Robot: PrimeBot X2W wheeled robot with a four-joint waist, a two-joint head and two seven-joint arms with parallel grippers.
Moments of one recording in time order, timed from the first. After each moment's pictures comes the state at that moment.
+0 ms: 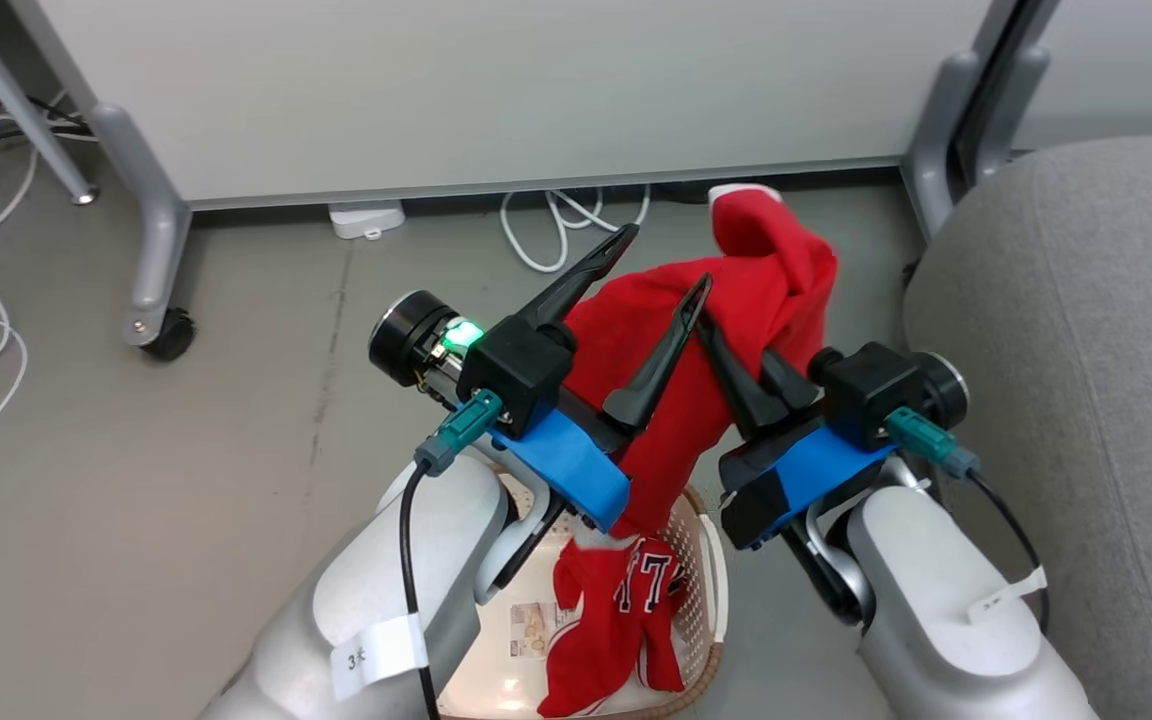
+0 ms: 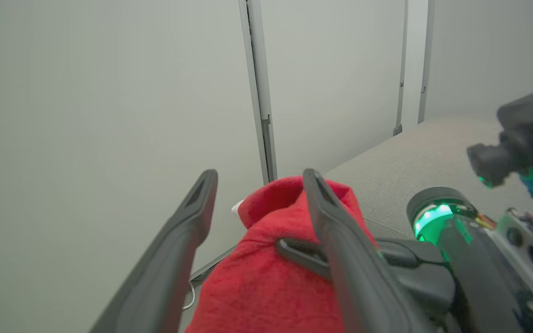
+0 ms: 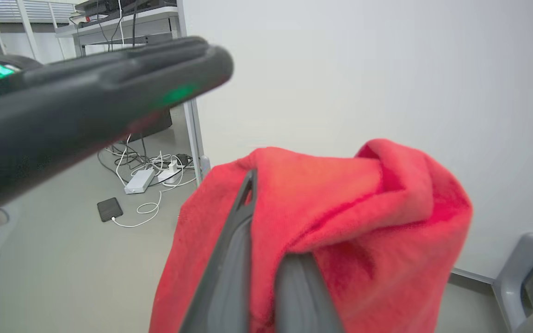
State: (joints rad) left arm -0.67 0.08 -0.72 0.45 -0.38 -0.12 -0.26; right arm -0.54 -0.05 0.40 0.49 0.20 0.13 -0.26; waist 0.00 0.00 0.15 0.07
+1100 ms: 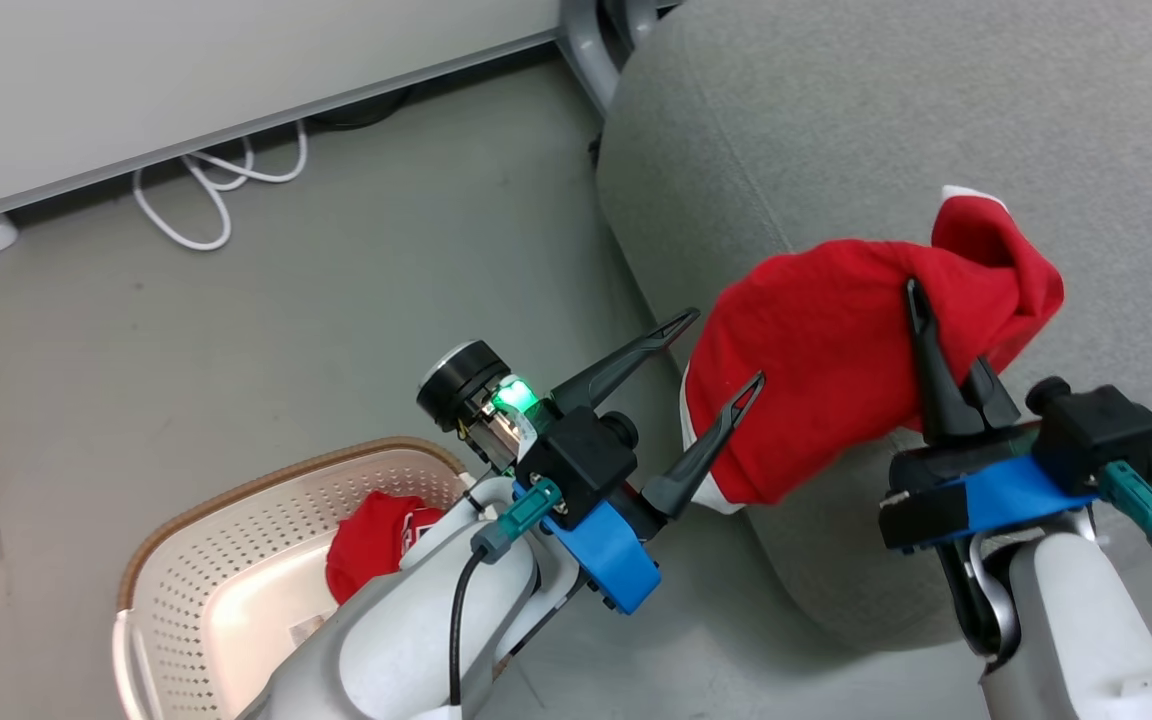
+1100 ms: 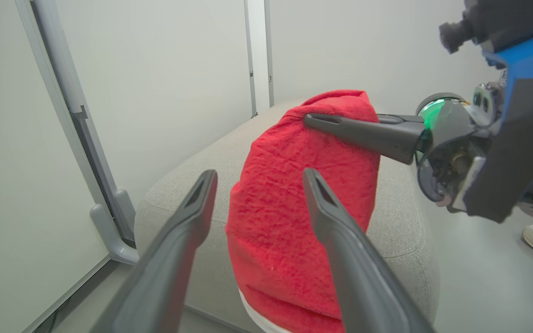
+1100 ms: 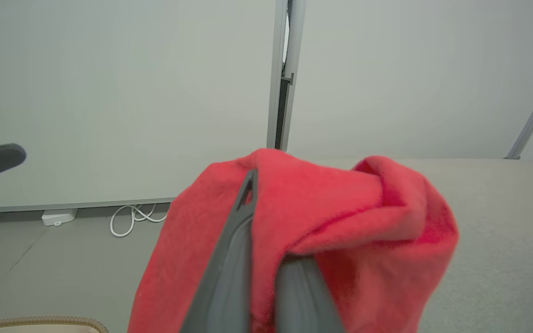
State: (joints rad) left arm -0.62 0.13 -0.85 0.37 -0.31 -0.13 -0.26; right arm -0.35 -0.06 0.04 0.24 0.07 0.13 -0.26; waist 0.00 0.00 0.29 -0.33
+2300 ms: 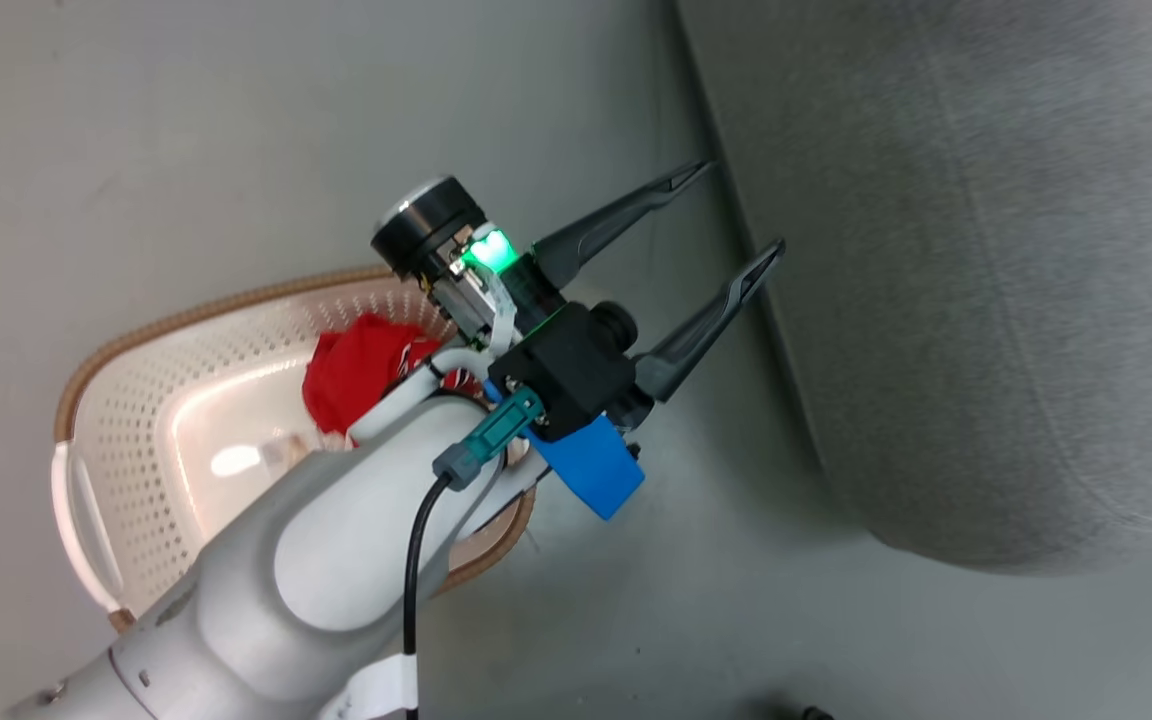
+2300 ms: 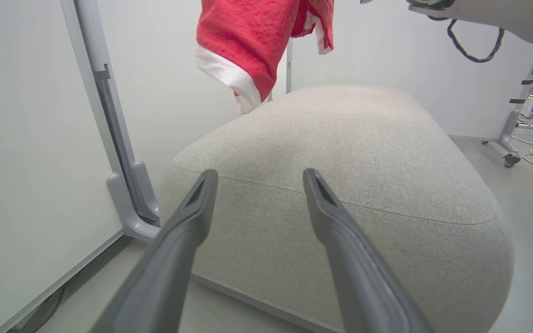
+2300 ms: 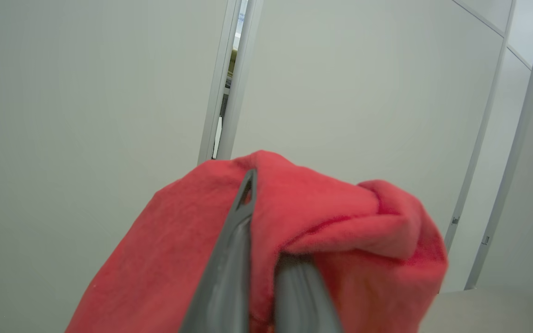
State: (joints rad) left arm -0.81 0.22 -0.88 0.26 -0.27 -0.13 -0.25; right arm -0.88 -0.16 -0.30 0.15 0.04 0.13 -0.26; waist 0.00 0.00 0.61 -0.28
